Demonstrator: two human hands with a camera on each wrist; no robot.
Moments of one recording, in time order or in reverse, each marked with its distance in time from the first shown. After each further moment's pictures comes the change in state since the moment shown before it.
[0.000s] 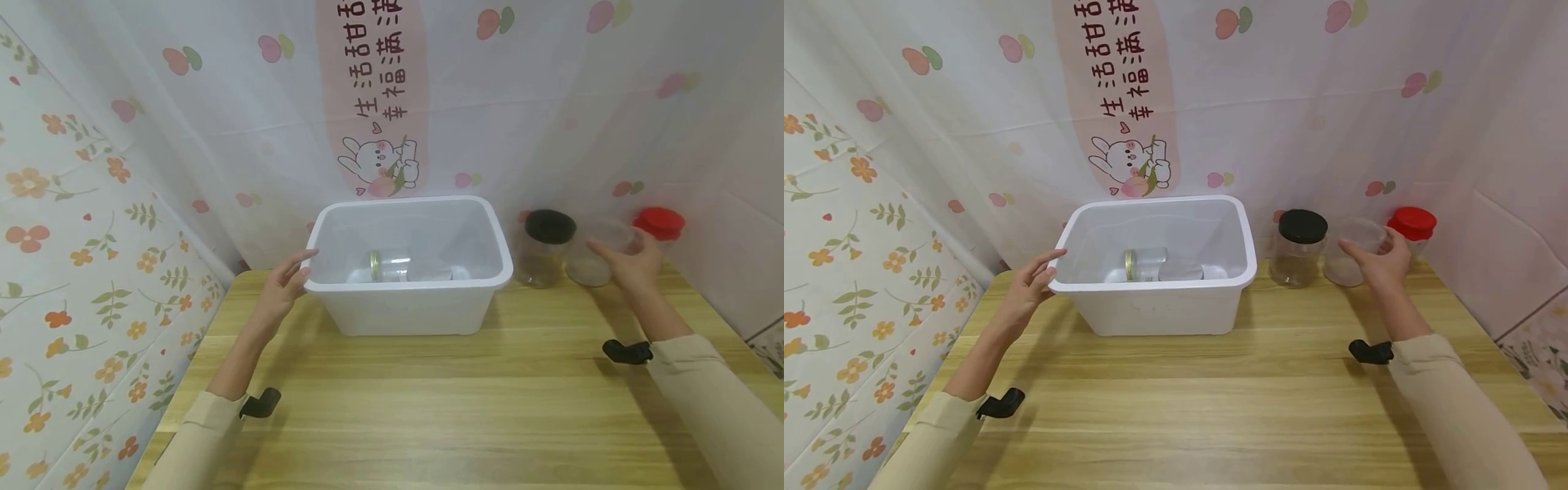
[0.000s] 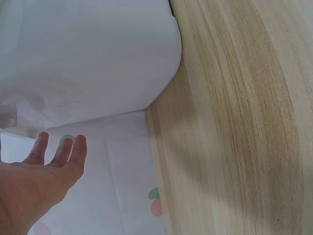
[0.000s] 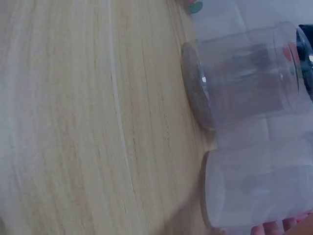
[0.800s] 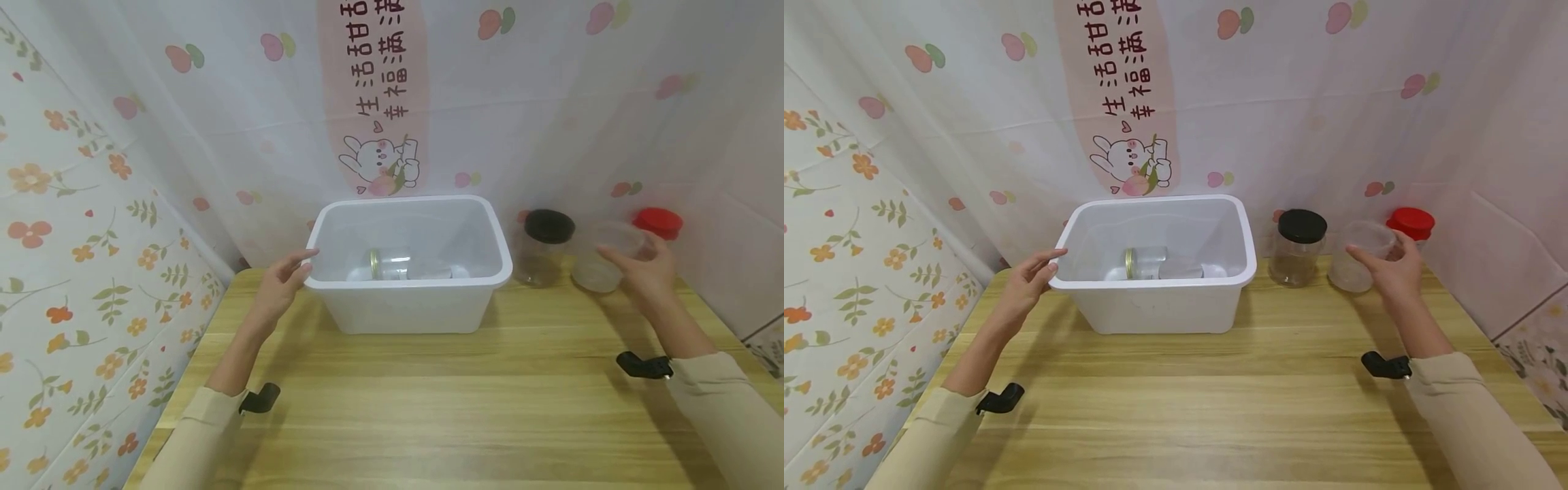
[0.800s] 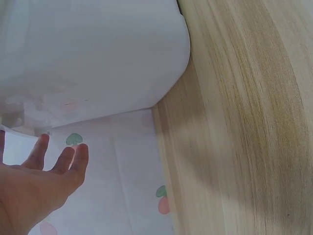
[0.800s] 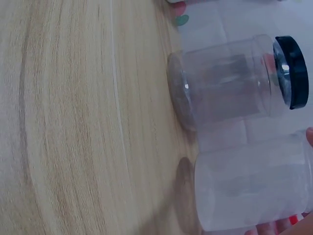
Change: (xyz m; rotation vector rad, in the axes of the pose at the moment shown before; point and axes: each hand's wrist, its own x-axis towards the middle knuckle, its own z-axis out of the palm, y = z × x) left_hand 0.000 0.009 0.001 0.073 0.047 -0.003; right_hand -0.021 -0.007 -0.020 0.285 -0.067 -0.038
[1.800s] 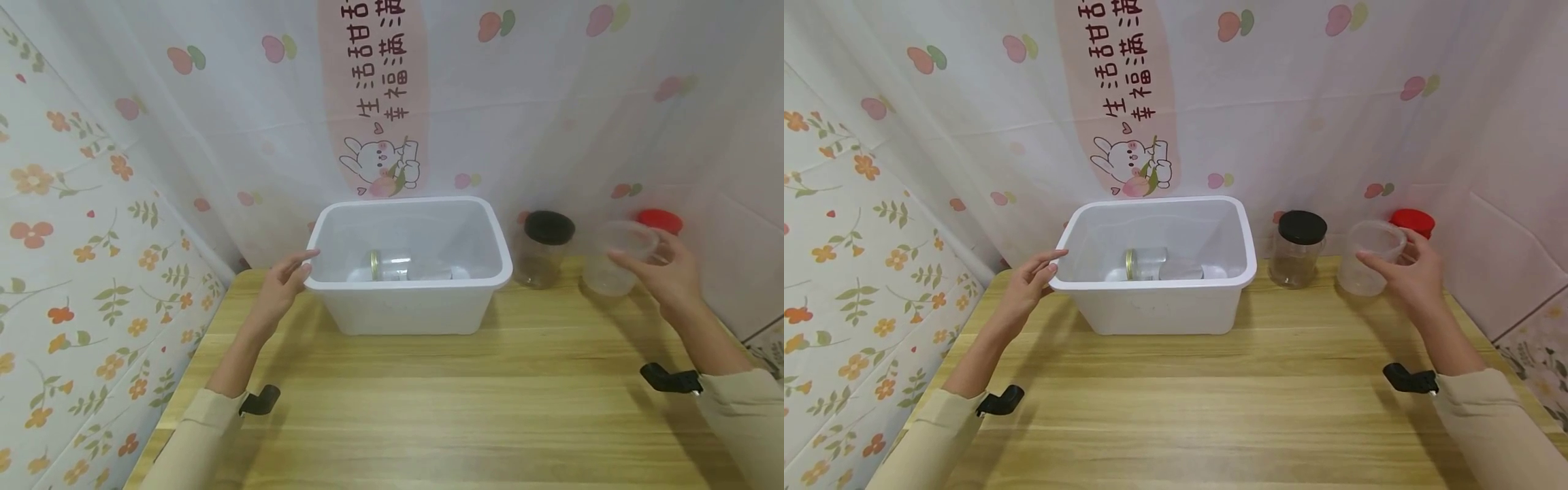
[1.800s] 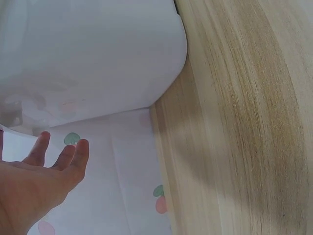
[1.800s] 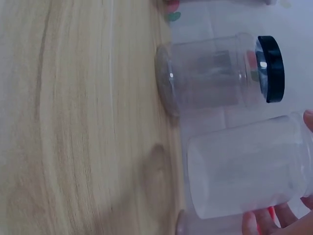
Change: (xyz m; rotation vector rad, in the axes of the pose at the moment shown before) left_hand -0.001 -0.002 -0.002 -0.019 -0.034 0.009; right_hand -0.014 -0.017 -0.024 -0.353 -0.062 -0.112
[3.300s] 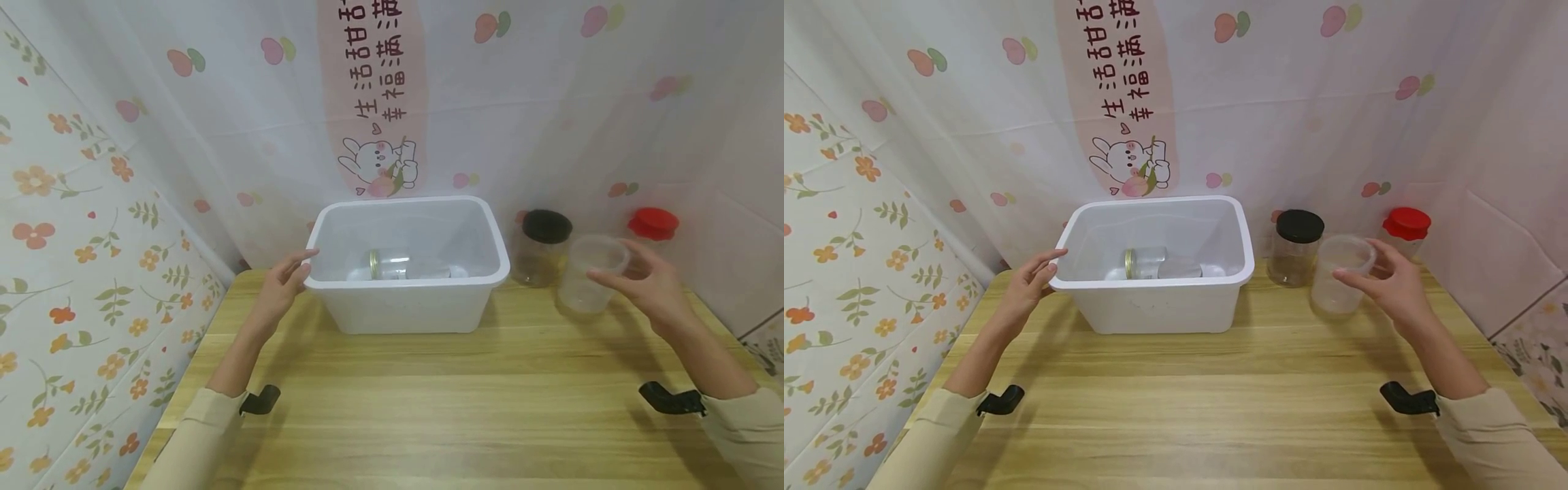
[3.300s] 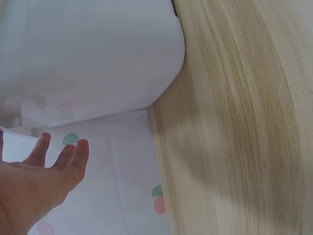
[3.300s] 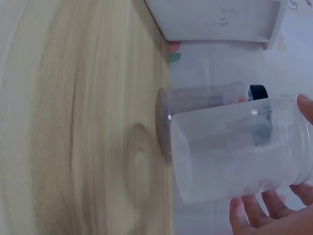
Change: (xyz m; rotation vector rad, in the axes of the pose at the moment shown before) left_hand -0.001 0.002 0.002 0.009 -0.005 -0.003; right_hand -0.034 -0.011 0.009 -0.019 -0.221 -0.133
